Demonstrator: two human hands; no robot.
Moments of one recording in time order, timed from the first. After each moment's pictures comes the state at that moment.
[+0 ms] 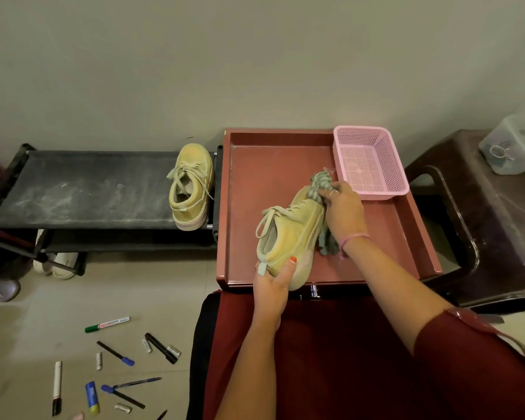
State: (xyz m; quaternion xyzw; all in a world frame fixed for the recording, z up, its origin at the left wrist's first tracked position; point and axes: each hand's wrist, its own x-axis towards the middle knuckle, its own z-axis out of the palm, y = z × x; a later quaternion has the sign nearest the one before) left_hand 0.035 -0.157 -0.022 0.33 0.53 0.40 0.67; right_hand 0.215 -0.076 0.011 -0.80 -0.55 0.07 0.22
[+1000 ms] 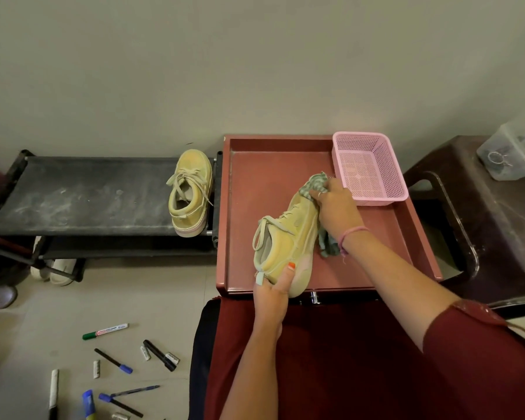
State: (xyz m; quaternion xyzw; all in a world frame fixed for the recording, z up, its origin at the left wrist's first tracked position) left_hand 0.036 -0.156 -0.030 0.31 0.51 0.41 0.69; right_hand 0.211 -0.057 0.022 -0.78 -0.61 0.06 0.11
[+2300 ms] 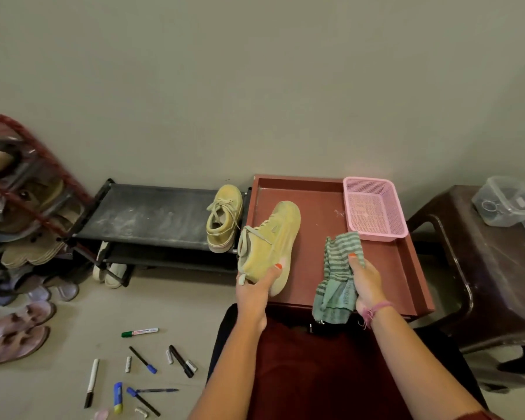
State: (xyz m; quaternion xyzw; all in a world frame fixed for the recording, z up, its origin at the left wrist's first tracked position) left_hand 0.002 -0.158 0.052 0.21 0.54 0.50 0.64; right_hand 0.204 -0.168 0.060 -0.66 -0.10 0.50 0.55
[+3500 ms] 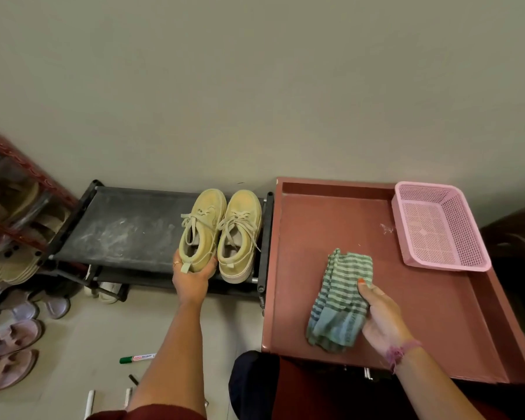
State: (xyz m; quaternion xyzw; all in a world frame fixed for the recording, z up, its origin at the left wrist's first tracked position) left_hand -0.150 0.033 -0.051 0.37 0.69 0.47 0.41; right_hand 0.161 -0.083 0.001 -0.59 -0.02 0.60 0.54
